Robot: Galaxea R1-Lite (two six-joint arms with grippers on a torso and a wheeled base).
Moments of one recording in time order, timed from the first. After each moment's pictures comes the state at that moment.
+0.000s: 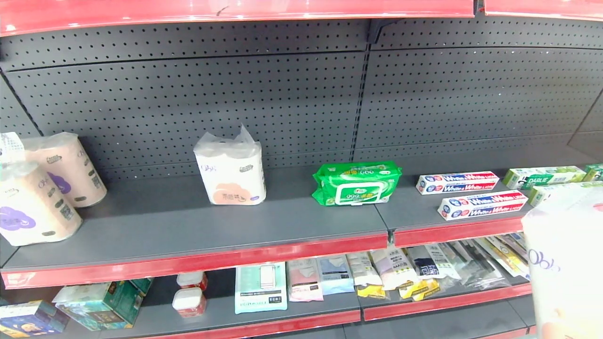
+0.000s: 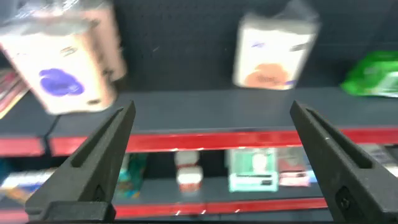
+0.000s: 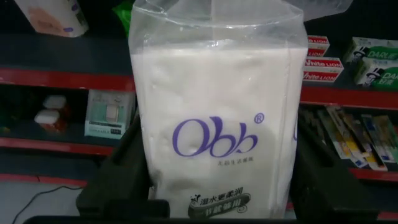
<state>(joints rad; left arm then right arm) 0.02 0.46 -0.40 -0.01 0.06 -0.02 0.12 0.51 -0.49 0.15 0.07 -0.05</state>
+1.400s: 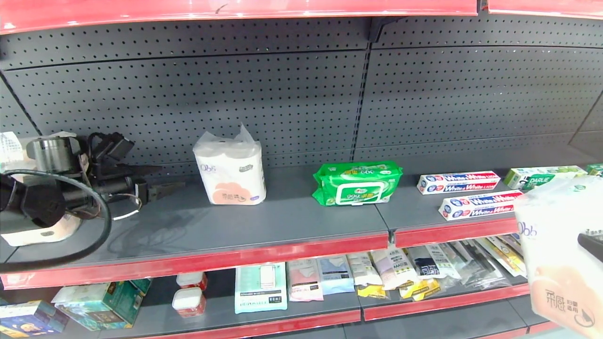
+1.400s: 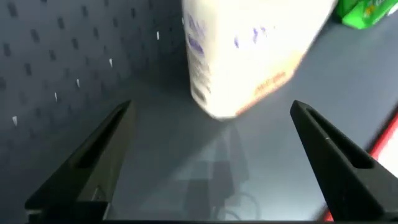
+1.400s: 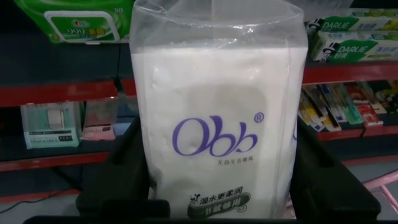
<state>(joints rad) 0.25 2.02 -1.01 -0.59 -0.82 0.38 -0.09 0.82 -0.47 -0.06 0.04 -0.10</state>
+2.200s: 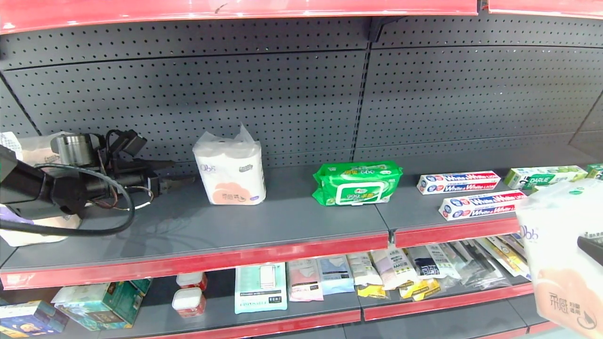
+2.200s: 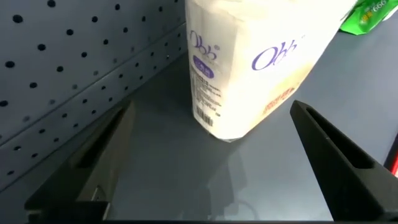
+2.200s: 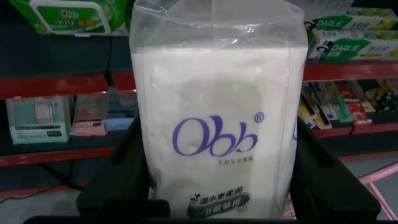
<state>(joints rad) 0.23 2.14 -1.18 -0.56 -0.89 0.38 -0.10 0.83 -0.46 -0.07 0.03 -0.13</state>
